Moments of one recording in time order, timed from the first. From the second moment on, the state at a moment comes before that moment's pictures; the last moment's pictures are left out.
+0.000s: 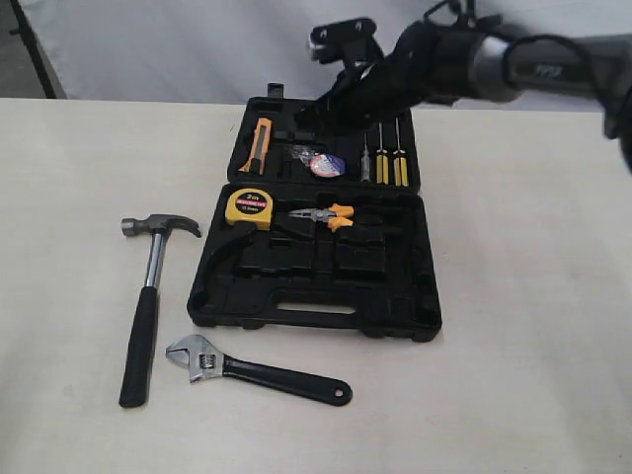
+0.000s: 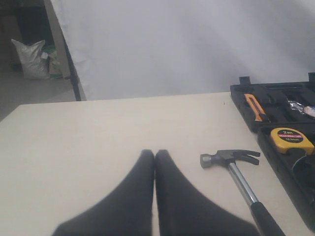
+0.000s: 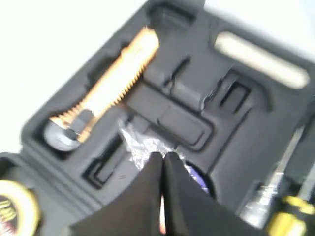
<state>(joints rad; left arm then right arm) -0.40 1.30 -0.96 0.82 0.66 -0.60 0.28 2.22 -1.74 0.40 0.40 -0.44</state>
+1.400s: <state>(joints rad) -0.40 1.30 -0.96 0.82 0.66 -0.60 0.84 2.01 -1.37 0.13 0.68 -0.16</state>
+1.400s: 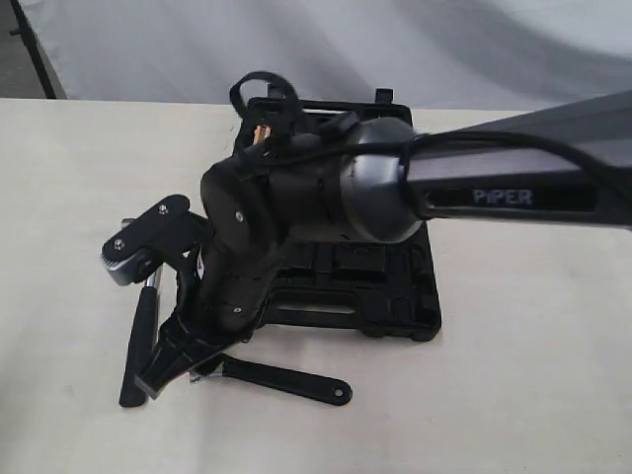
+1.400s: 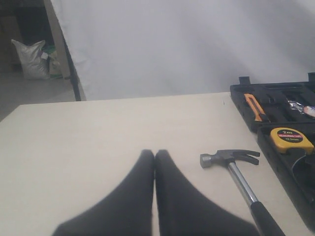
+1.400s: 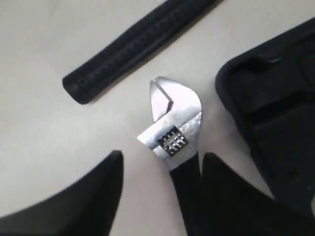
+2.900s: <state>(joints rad) -0.40 1.30 -0.96 0.82 0.66 -0.60 0.93 2.09 -1.37 0.08 0.74 -0.17</state>
